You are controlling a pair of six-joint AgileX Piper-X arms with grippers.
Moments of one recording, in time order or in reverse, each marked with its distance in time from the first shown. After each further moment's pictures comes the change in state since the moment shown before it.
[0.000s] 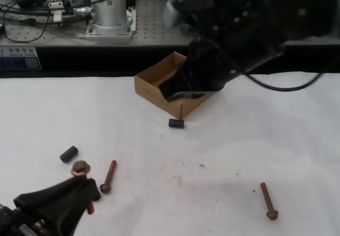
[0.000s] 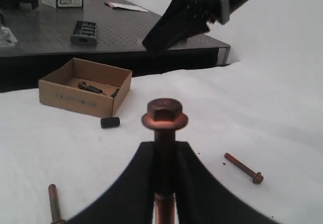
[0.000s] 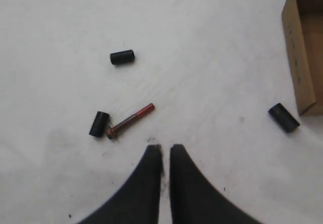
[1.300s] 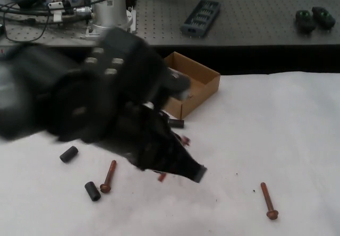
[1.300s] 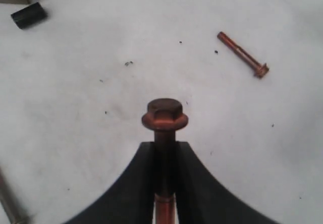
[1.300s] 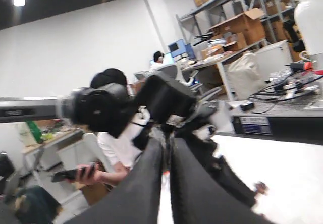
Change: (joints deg) left arm 4.9 48.7 -49.1 42.2 15.4 5.7; right arm -0.1 -96.2 66.8 -38.1 -1.3 34.0
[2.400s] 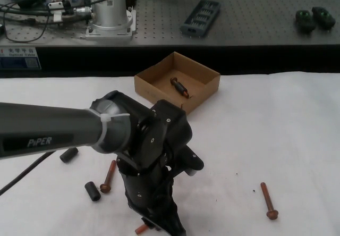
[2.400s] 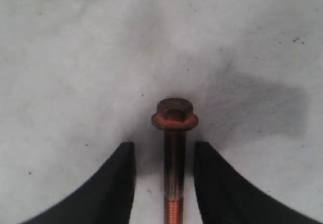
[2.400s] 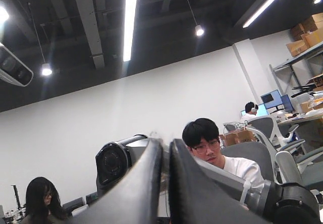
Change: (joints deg) left arm -0.3 31.2 -11.9 16.0 -2.4 20.4; right arm 0.0 -2.4 6.3 -26.1 -9.4 14.8
